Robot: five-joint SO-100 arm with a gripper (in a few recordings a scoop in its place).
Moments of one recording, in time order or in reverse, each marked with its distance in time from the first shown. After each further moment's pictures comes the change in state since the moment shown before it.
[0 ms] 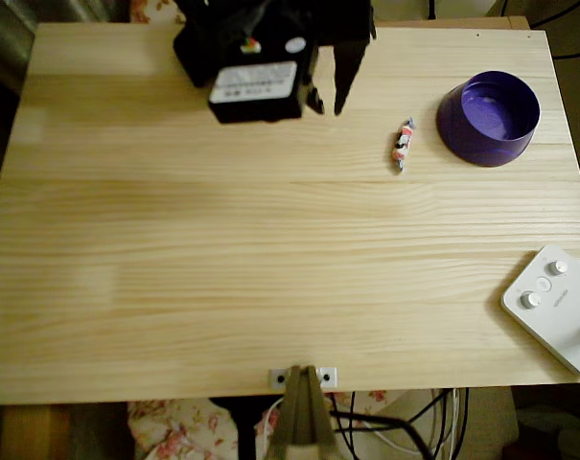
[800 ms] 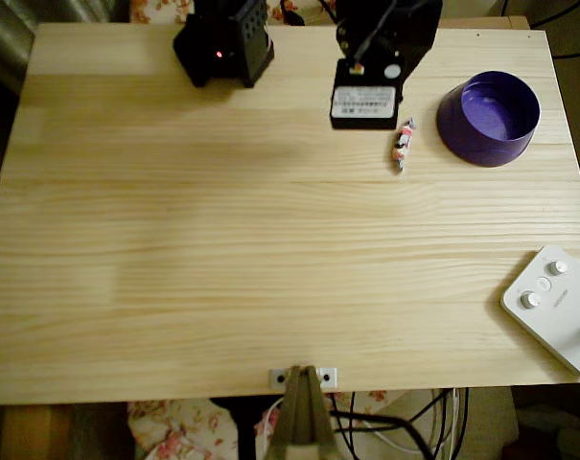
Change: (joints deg) arm -20.3 -15.0 0.7 -9.0 22.9
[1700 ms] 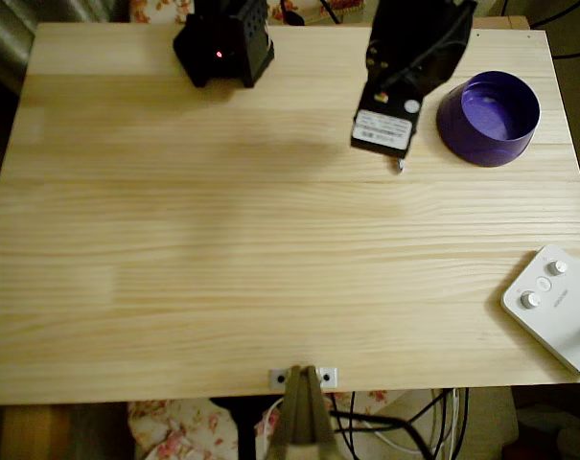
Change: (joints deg) arm -2.6 -21.1 -14.2 1.5 10.7
